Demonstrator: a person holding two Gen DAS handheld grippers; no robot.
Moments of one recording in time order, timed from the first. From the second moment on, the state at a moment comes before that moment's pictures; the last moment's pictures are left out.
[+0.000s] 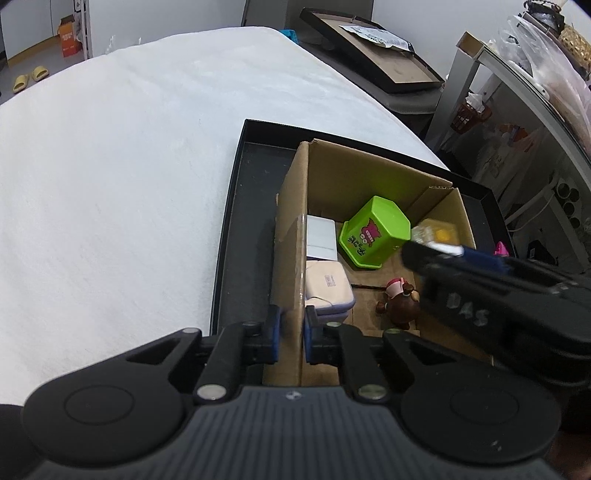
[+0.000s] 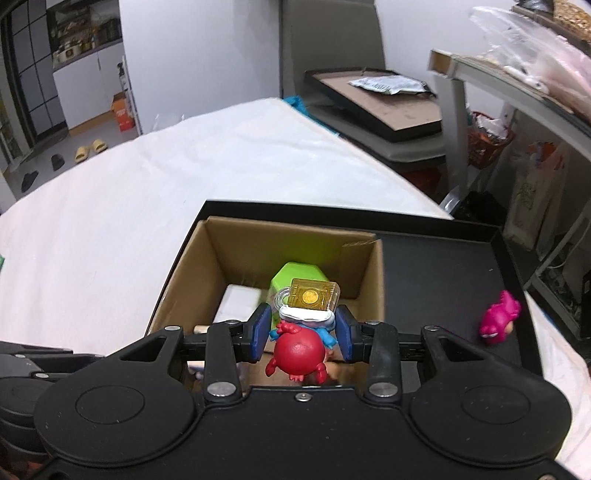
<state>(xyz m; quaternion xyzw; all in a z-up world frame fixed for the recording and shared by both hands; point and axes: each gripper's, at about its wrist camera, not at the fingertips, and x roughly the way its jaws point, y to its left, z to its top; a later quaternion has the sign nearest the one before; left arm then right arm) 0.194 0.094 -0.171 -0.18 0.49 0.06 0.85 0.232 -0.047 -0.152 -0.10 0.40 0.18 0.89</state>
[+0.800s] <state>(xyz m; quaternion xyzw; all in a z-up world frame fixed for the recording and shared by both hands) 0.193 0.086 -0.167 -0.15 0.49 0.06 0.86 0.233 -0.090 -0.140 -0.05 0.38 0.17 0.91</state>
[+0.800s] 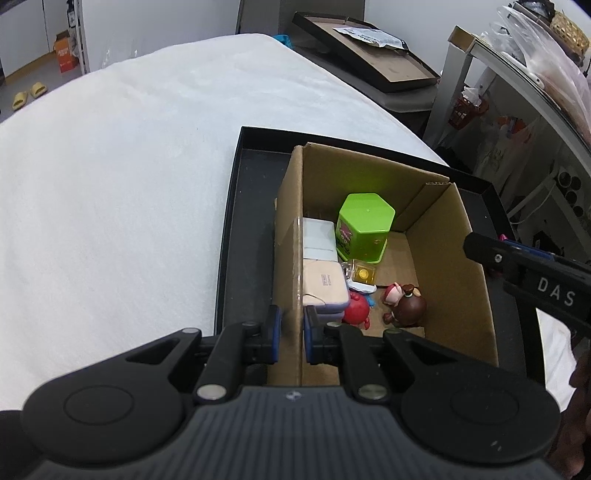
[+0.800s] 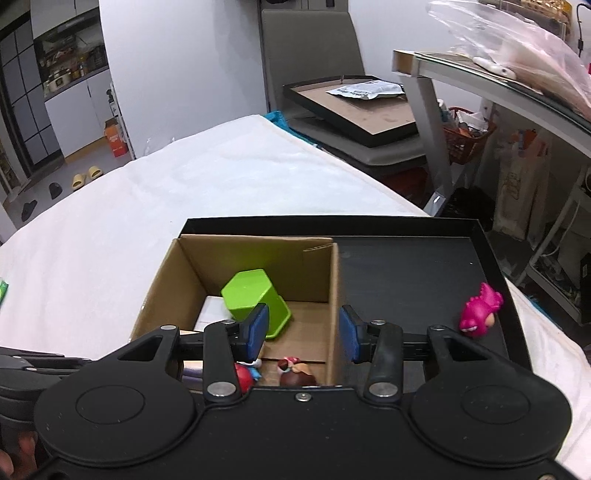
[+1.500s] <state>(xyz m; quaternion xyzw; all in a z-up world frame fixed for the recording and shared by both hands) 0.206 0.063 -0.160 -0.07 0.51 0.10 0.85 0.248 -0.144 -0.149 -0.02 0.38 0.16 0.91</state>
